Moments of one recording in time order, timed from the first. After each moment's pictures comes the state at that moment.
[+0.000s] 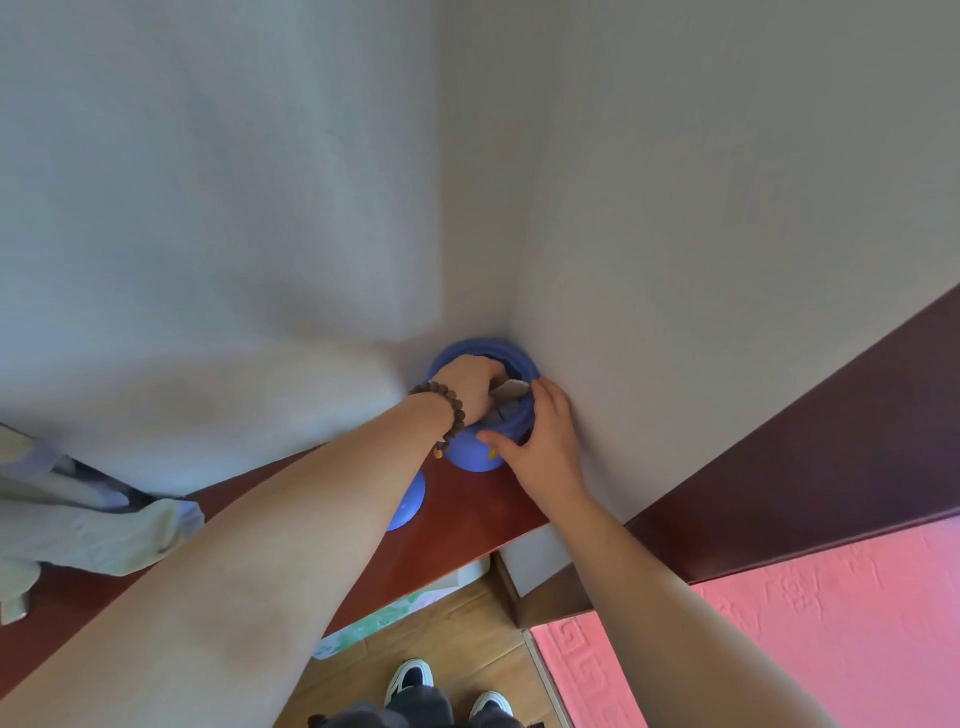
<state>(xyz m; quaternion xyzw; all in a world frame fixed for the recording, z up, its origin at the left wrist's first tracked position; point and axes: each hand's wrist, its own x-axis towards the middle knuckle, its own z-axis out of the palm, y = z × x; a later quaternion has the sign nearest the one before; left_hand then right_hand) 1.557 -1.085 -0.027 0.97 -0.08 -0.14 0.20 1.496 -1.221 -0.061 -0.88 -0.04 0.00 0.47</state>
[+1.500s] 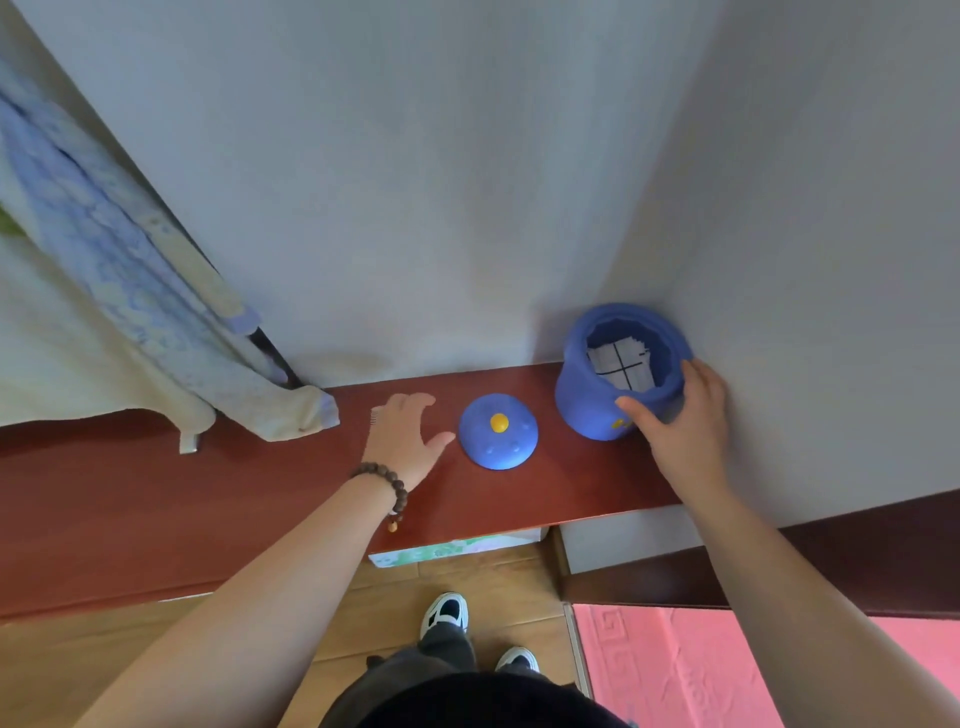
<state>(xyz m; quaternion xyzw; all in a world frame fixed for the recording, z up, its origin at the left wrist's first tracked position) 1.372 -0.941 -0.111 0.92 0.24 0.00 0.30 1.496 -1.222 -0.066 -0.91 -0.07 -0.03 0.41</state>
